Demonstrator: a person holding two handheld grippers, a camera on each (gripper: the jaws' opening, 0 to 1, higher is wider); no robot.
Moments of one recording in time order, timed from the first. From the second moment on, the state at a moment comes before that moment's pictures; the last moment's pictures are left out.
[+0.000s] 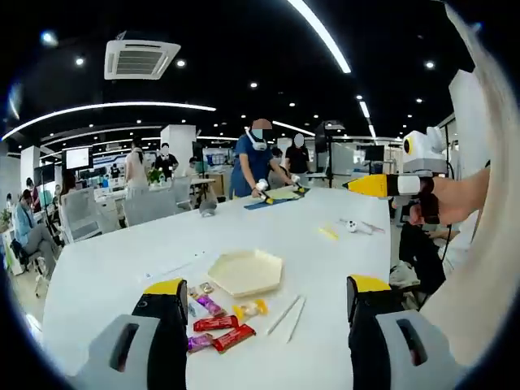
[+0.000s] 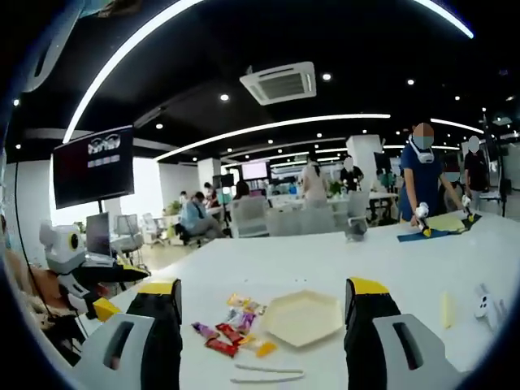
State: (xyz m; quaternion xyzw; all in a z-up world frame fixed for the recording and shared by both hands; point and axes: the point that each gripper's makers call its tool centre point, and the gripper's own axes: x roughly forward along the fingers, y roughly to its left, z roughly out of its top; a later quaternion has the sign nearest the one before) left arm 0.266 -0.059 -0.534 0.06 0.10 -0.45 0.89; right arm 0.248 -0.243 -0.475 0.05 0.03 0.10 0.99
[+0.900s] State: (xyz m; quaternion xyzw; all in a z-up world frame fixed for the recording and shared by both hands) left arm 0.267 -0.118 -0.642 0.22 0.20 -0.46 0.84; right arm 0.282 -0.263 -0.503 0.05 0.08 0.23 0.97
